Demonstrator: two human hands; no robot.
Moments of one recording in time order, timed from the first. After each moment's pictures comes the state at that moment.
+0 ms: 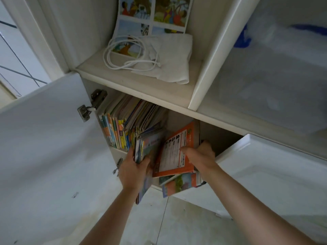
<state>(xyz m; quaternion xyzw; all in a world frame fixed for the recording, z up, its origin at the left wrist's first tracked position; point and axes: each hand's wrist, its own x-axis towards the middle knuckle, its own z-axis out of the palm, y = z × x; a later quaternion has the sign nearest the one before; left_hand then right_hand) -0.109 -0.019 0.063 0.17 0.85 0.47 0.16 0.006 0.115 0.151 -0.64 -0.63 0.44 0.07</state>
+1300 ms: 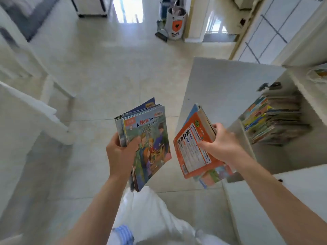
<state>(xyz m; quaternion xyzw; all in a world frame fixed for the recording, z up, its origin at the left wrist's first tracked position) 0.256 -0.448 0.291 -0.31 0.66 0.66 -0.17 0.173 -0.212 0.352 -0.03 -0.93 0.29 -0.21</state>
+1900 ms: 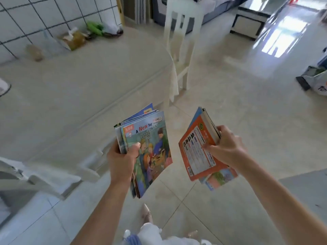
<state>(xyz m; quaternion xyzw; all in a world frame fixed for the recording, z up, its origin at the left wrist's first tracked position) 0.529 -0.653 0.305 -0.55 0.47 0.52 -0.45 0.291 -0.562 0.357 0.35 -0.86 0.21 -0.30</state>
